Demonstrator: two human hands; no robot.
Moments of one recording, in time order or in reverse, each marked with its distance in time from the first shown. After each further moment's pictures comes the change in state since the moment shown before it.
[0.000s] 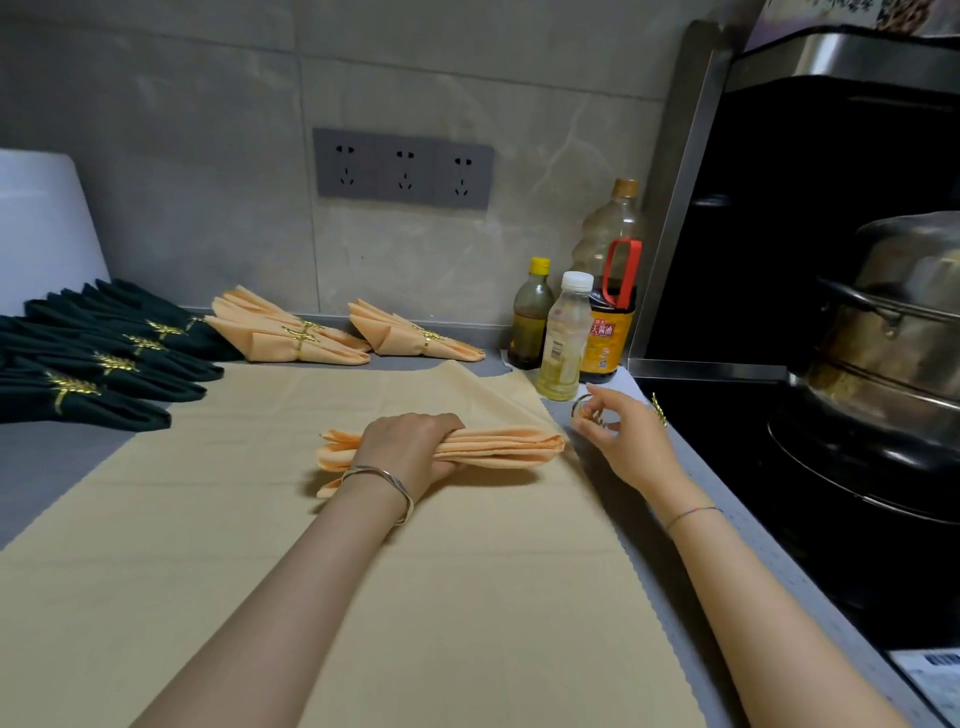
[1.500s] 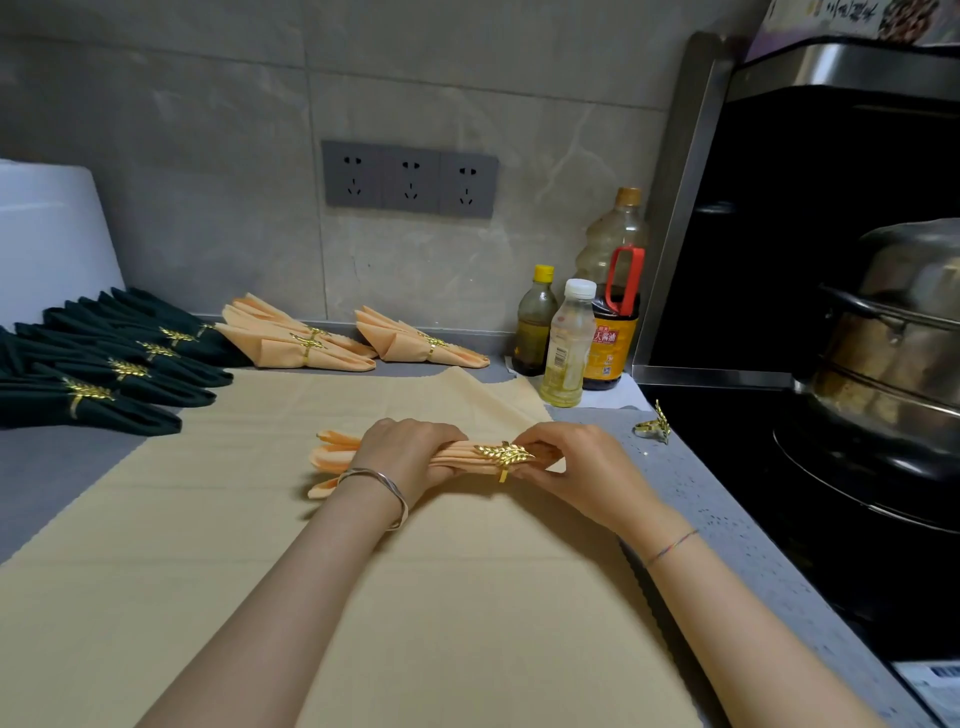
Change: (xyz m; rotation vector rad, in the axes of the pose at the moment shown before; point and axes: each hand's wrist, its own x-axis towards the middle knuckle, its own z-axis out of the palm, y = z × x) left_hand -0.003 -0.003 -0.006 0.009 -0.027 0.055; right_hand -0.031 -0.047 0.005 -0.210 -0.262 -0.388
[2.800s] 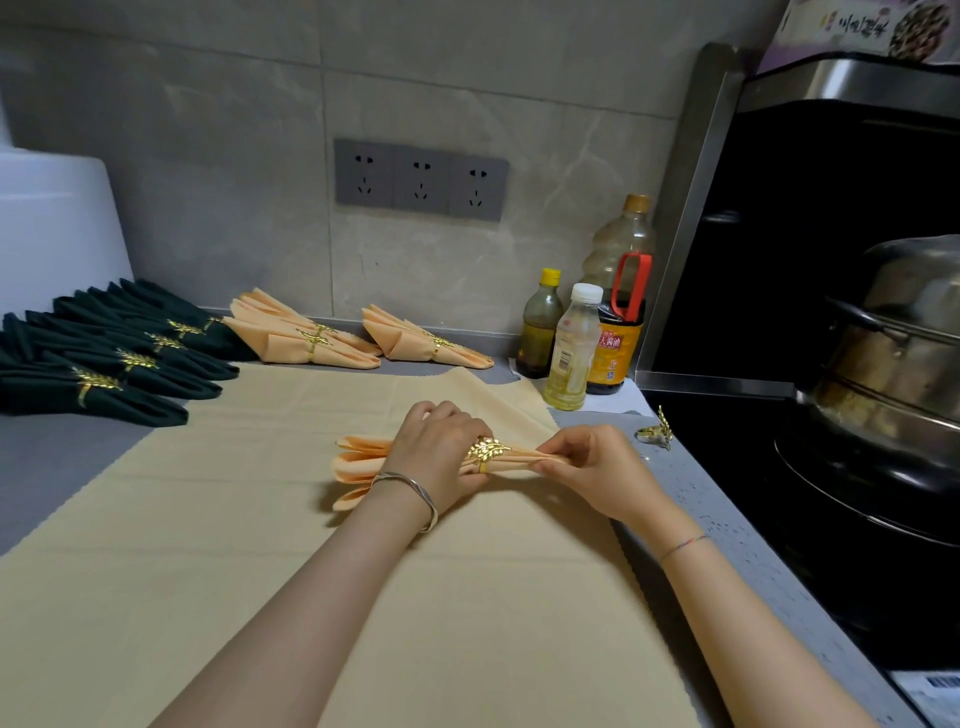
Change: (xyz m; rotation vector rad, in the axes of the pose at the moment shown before) left_hand 0.007 0.016 0.015 0.004 0.137 0.058; right_hand -0.002 0.012 -0.002 0.382 -0.016 0.228
